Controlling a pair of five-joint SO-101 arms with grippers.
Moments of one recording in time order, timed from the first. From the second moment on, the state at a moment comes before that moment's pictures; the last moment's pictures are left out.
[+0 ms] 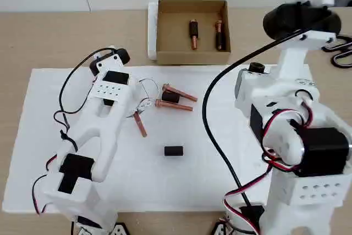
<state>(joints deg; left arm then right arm) 7.9 10.2 13.9 69.5 43.6 -7.6 -33.9 -15.0 96.3 -12.1</state>
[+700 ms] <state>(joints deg) 5.3 10.2 1.9 81.7 29.6 -7.3 -38.9 -11.5 95.6 -0.9</state>
